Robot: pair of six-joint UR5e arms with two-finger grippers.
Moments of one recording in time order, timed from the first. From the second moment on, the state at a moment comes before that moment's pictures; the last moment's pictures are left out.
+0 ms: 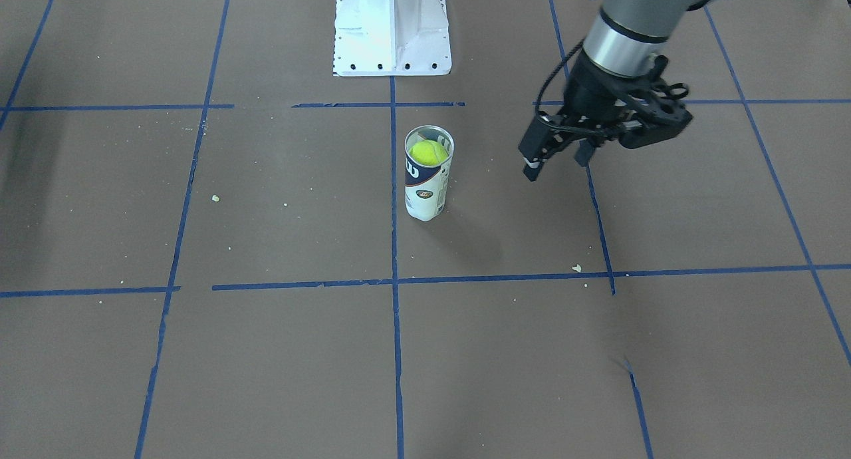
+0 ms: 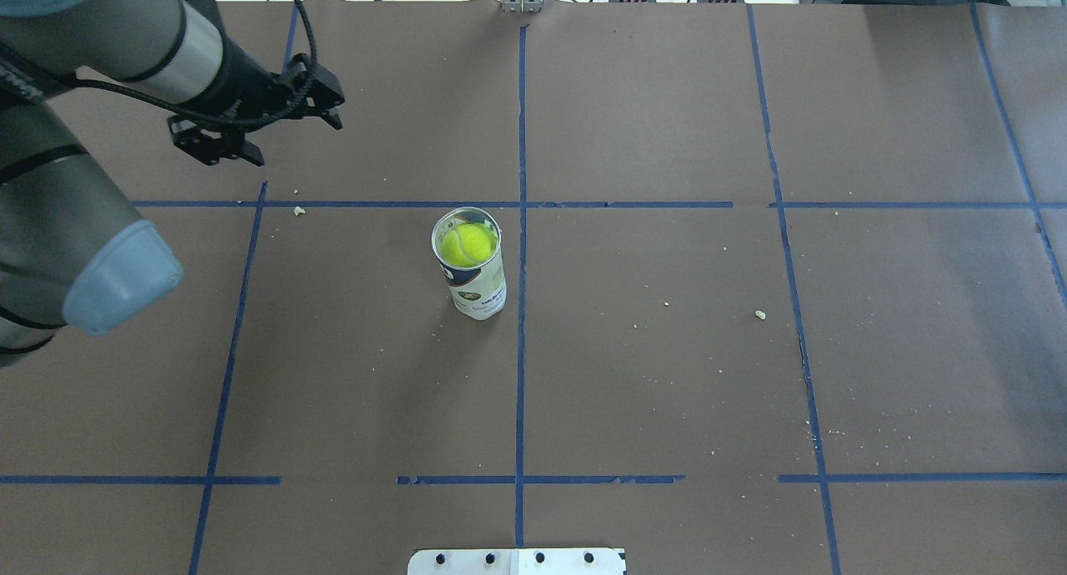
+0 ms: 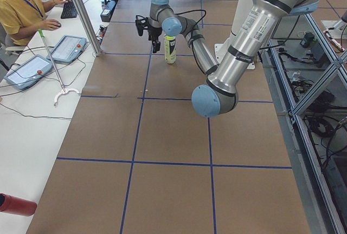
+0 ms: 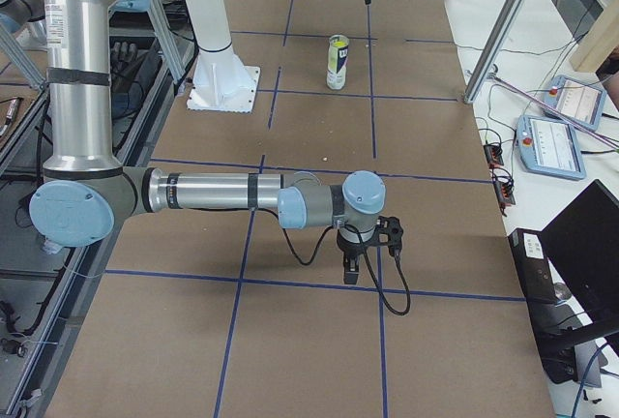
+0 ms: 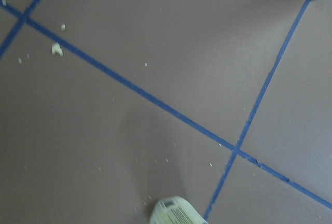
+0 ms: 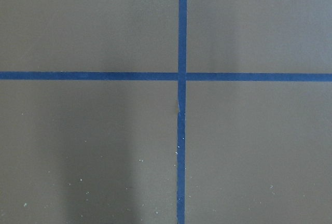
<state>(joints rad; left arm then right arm) -0.94 -2.06 -1.96 -1.53 -2.07 -1.27 1.46 -1.60 1.62 -1.49 2.30 0.16</state>
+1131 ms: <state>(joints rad) -1.64 -1.59 -1.57 -1.52 -2.33 0.19 1.46 -1.60 1.62 -1.49 2.30 0.16</state>
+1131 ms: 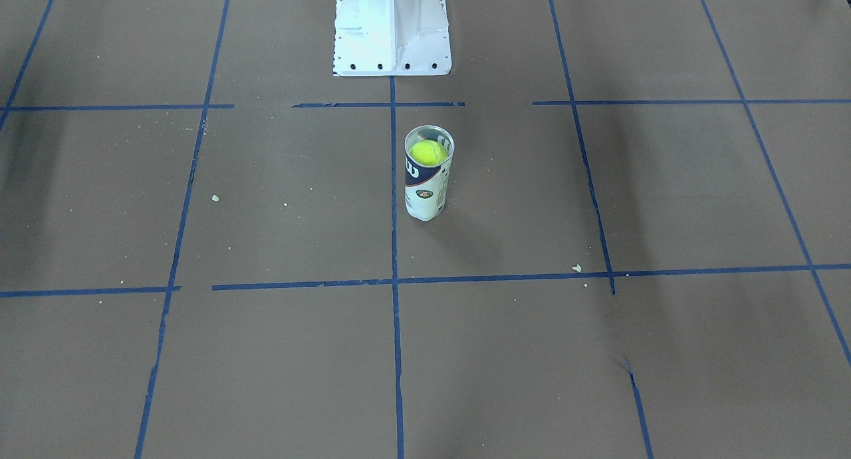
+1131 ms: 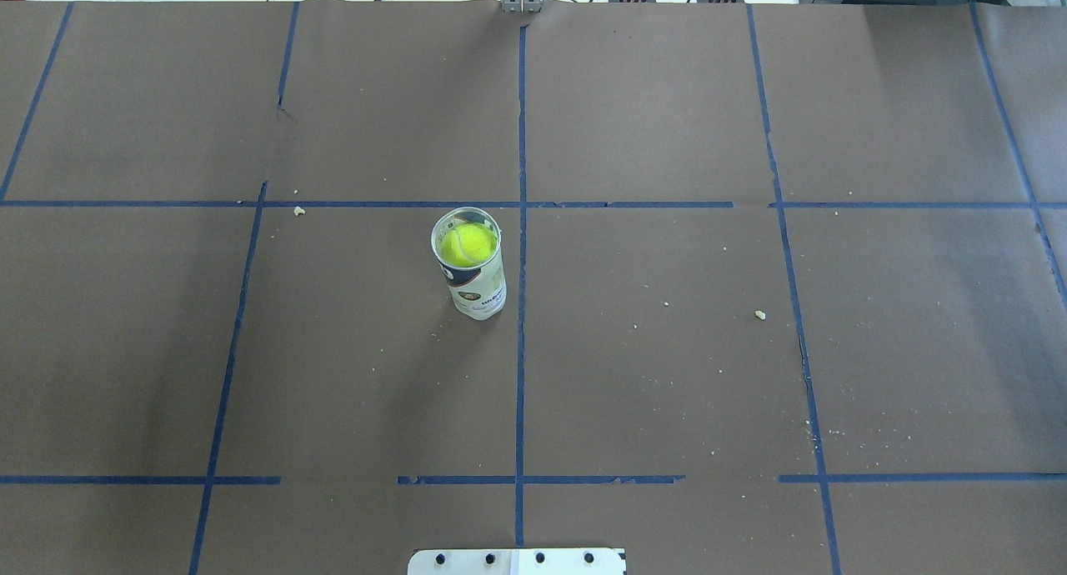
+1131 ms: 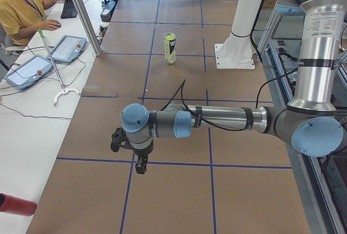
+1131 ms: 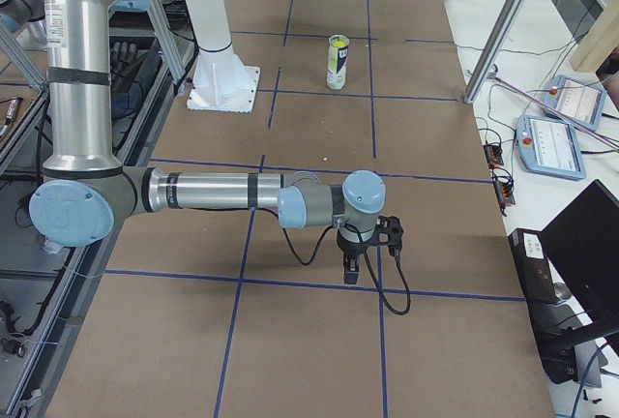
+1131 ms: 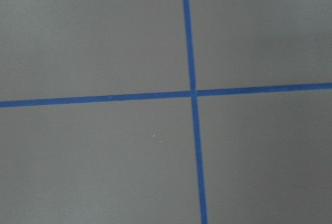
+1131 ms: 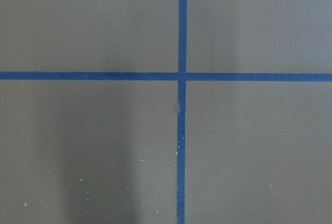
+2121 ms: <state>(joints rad) -1.65 -1.54 -1.63 -1.50 -2.34 0.22 1.46 -1.60 1.62 -1.49 2.30 0.16</state>
